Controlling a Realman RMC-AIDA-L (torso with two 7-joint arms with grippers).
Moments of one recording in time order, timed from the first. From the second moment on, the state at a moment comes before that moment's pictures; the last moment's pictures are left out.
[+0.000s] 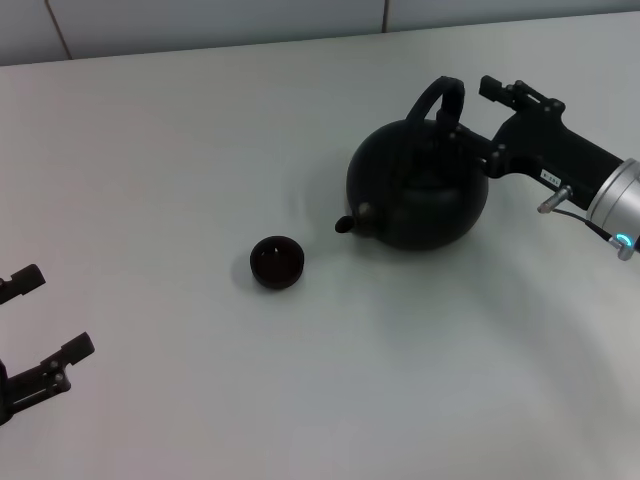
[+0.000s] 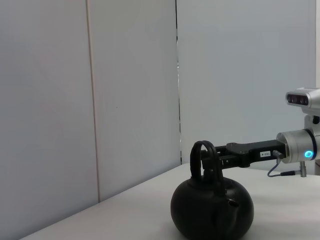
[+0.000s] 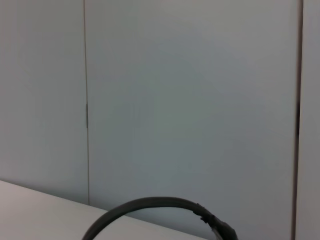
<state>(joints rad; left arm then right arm) -0.24 -2.06 0.27 0.56 2.08 1.89 -0.76 0.47 2.08 -0.66 -0.24 -1.37 -1.21 0.63</state>
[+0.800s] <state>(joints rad) -0.26 -2.06 0.27 0.55 2.08 1.87 -0.76 0.23 2.07 -0.55 -0.22 -1.40 -1.62 0.64</state>
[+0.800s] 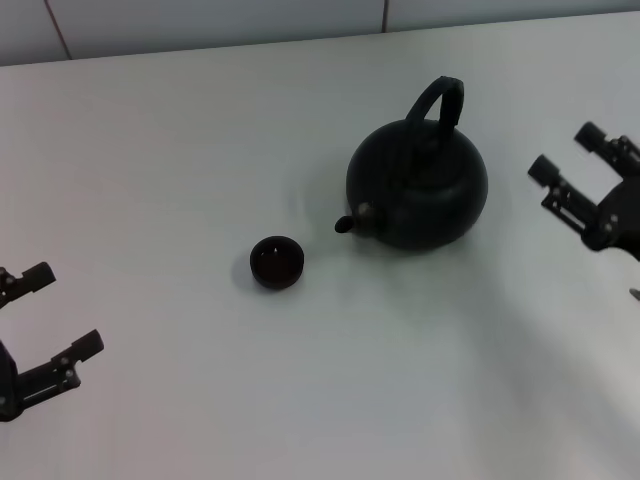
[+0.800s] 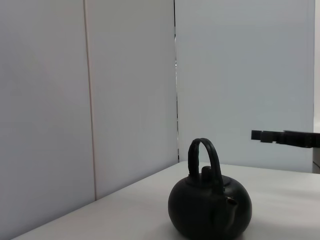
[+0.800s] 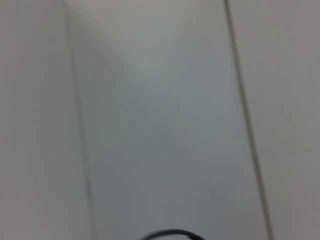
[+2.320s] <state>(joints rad) -0.37 -2.02 0.34 0.56 2.21 1.84 -0.93 0.37 2.04 -0.56 -0.67 -2.15 -1.75 1.11</state>
